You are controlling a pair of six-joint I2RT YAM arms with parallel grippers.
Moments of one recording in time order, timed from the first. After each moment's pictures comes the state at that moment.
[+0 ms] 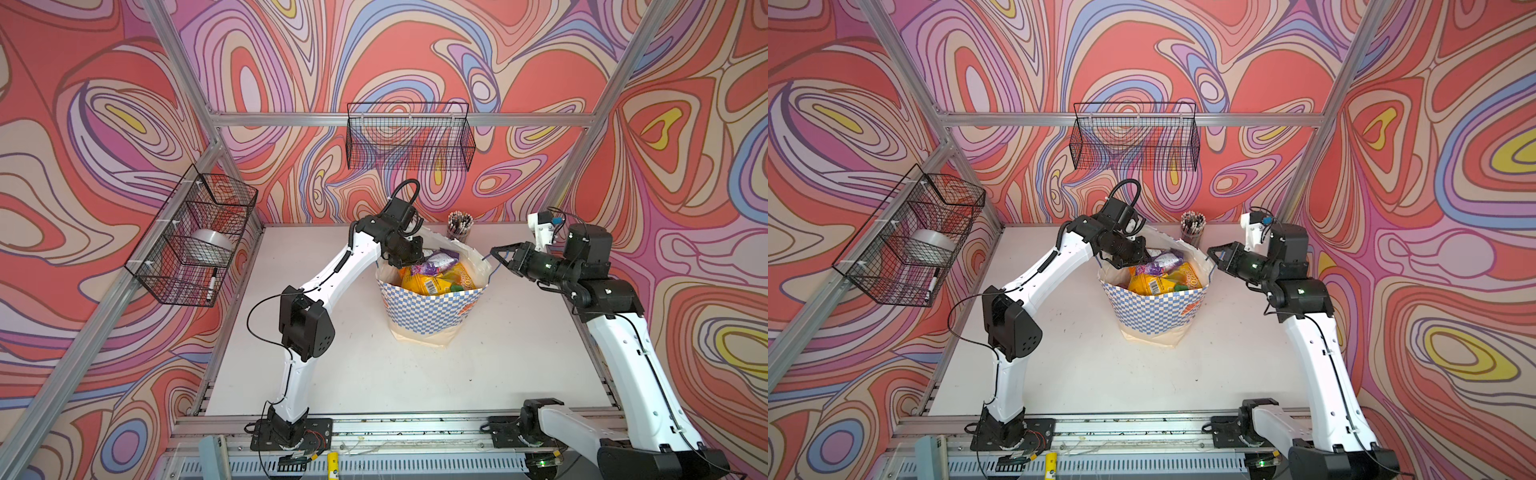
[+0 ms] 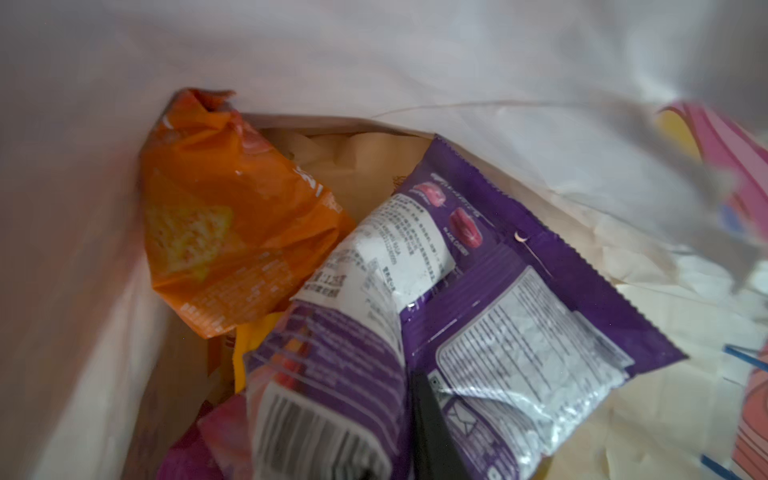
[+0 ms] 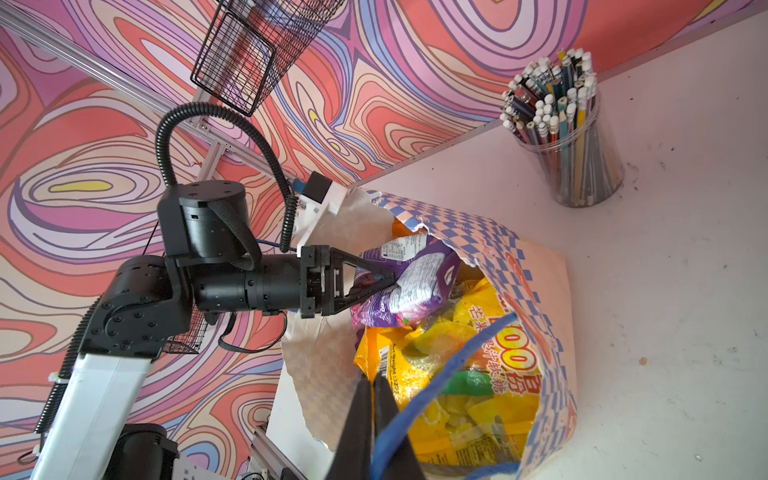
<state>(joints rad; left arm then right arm) -0.60 2.09 2.14 -1.03 0.29 -0.61 0.02 1.09 1.31 -0.67 -0.63 0.58</state>
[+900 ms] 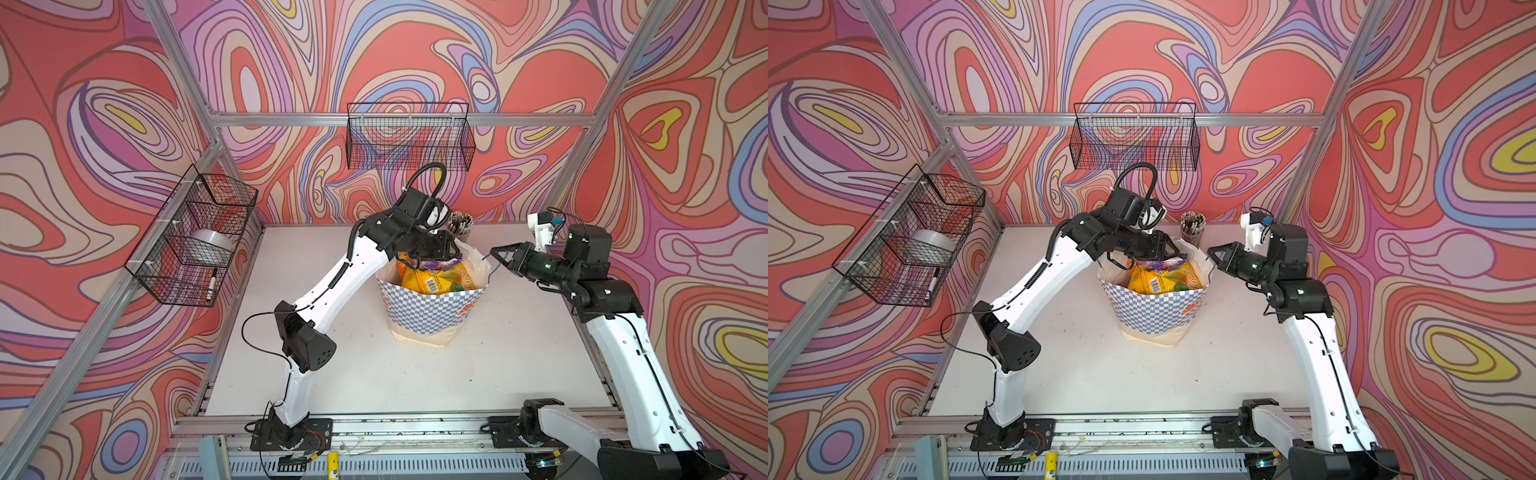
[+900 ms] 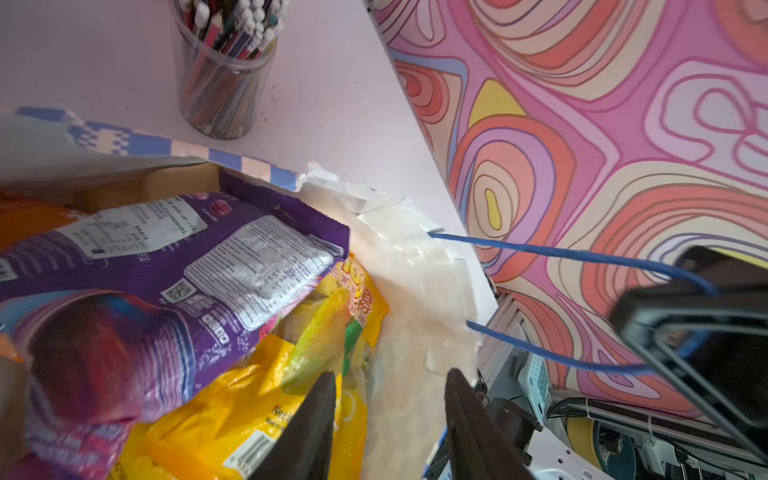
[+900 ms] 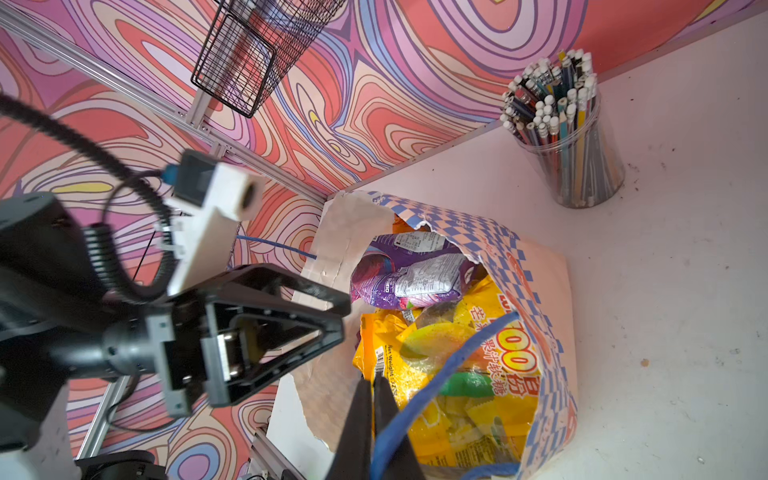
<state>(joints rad) -0.74 2.07 2.32 -1.03 0.35 -0.55 0.02 1.09 1.30 -0.66 -0.63 0.58</state>
